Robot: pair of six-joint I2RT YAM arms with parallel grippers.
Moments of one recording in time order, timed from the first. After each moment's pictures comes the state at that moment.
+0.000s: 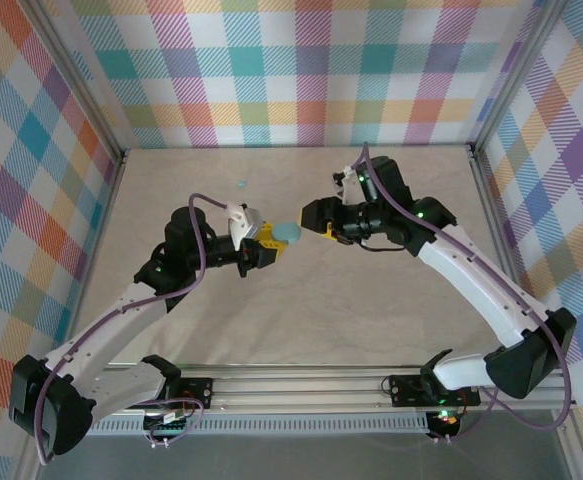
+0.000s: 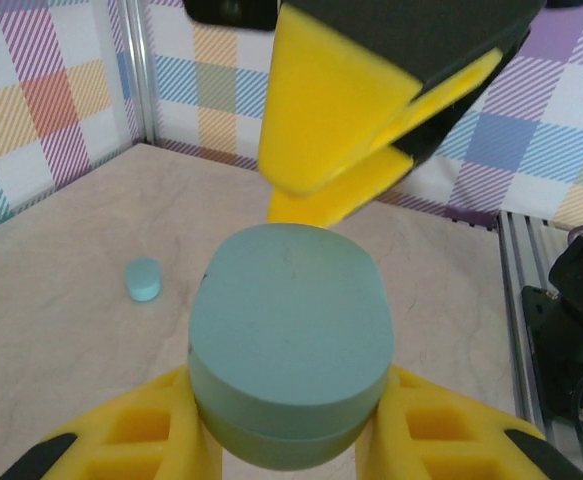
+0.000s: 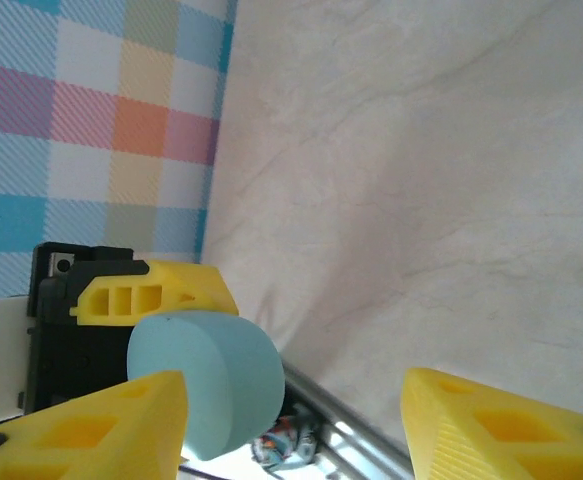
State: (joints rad) left arm -0.52 1.05 0.79 0.03 0.69 0.09; right arm 0.63 1.35 1.39 -0.71 -0.51 0.81
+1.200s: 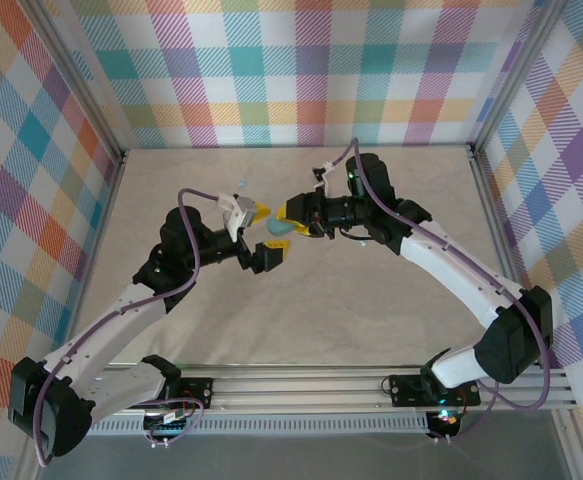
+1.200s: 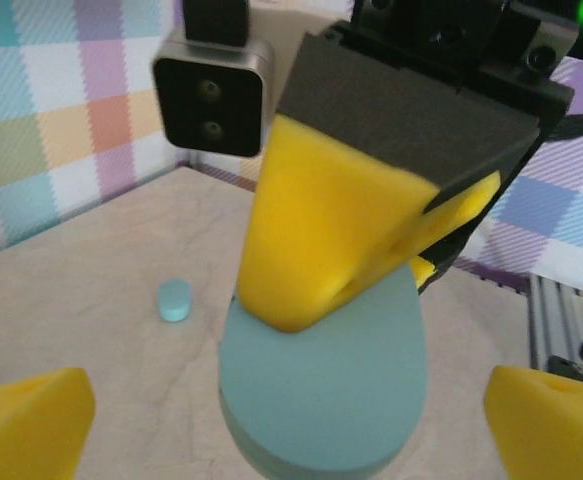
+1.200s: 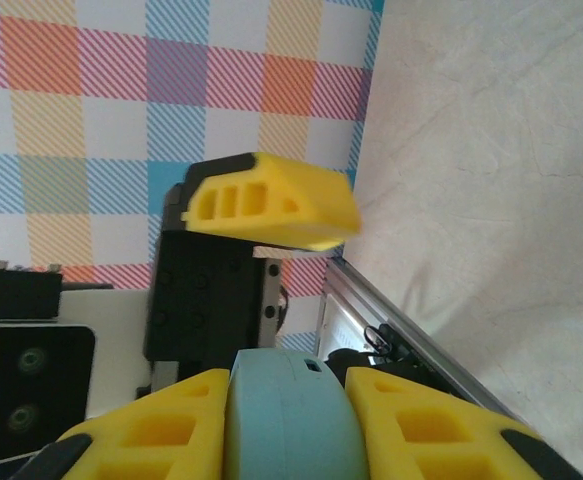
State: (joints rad) left arm -0.52 1.02 0.79 0.10 0.57 -0.04; right arm 0.61 1.45 1.31 -0.31 -0.79 1.06
